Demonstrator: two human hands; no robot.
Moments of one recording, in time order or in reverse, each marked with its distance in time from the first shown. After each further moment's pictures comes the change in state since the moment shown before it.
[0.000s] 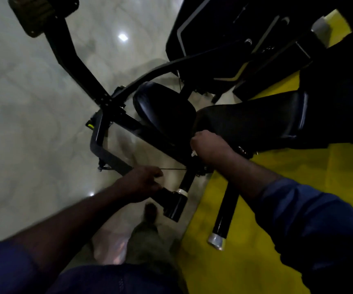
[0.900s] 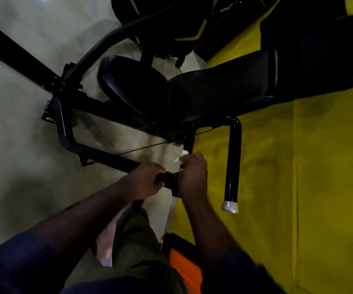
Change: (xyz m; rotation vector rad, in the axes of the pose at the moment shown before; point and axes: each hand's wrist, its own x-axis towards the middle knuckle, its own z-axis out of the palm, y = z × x) left_hand 0.011 -0.030 0.008 0.103 -0.315 0.180; right_hand -0.058 -0.128 0.110 0.639 0.502 0.772
